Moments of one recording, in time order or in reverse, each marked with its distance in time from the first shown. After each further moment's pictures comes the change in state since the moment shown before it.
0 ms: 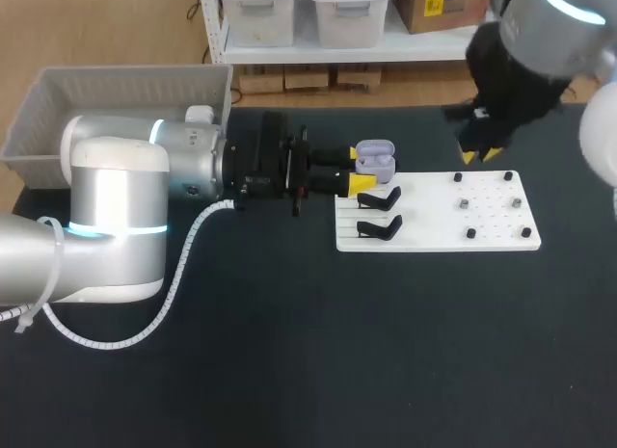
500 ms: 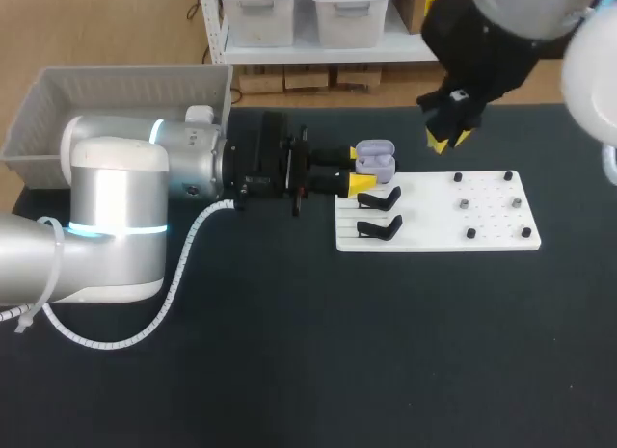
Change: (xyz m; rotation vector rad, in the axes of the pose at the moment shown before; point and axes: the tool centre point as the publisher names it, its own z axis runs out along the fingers) left arm 0.000 0.000 0.000 0.000 0.000 0.000; right arm 0.002 0.051 -0.034 -0.049 0.062 -0.272
